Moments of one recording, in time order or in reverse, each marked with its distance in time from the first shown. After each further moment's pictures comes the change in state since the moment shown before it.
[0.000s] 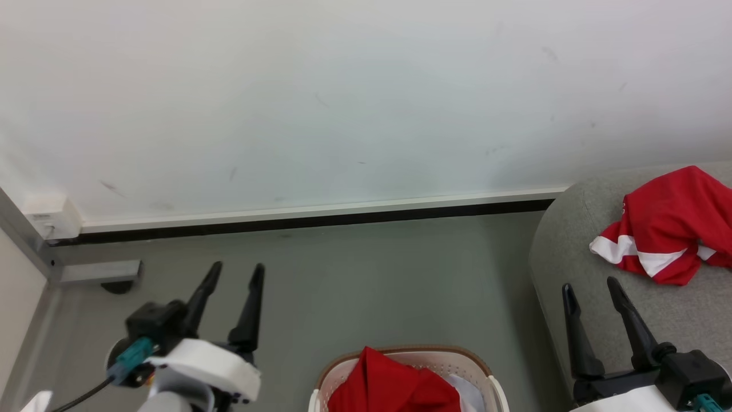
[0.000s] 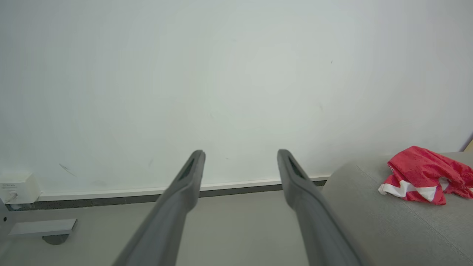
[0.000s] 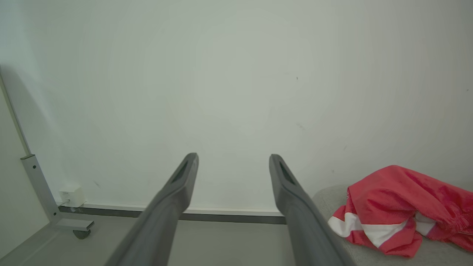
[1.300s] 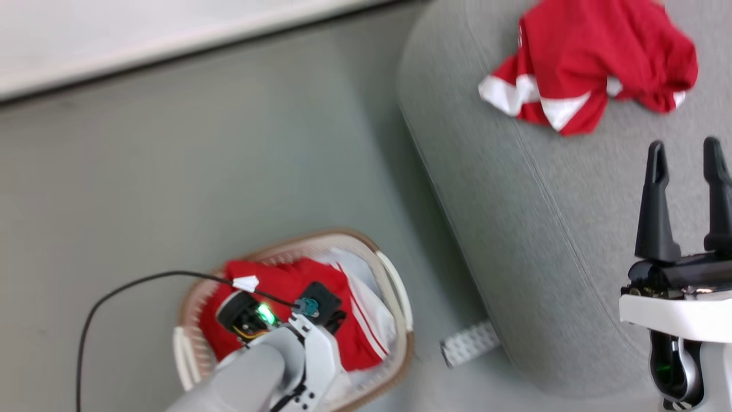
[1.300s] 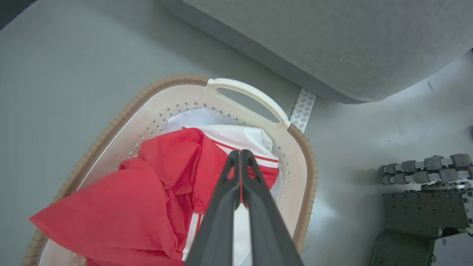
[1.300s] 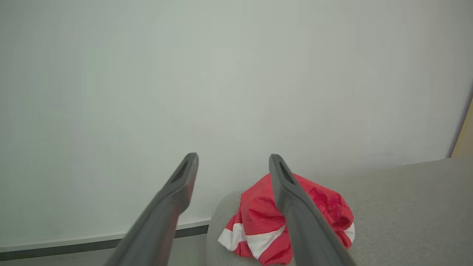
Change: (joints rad) left arm -0.511 -0.198 -0.712 0.835 0.030 -0.221 0.102; right arm -0.232 0.000 -0.092 -0.200 0.091 0.000 0.000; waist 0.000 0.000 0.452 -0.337
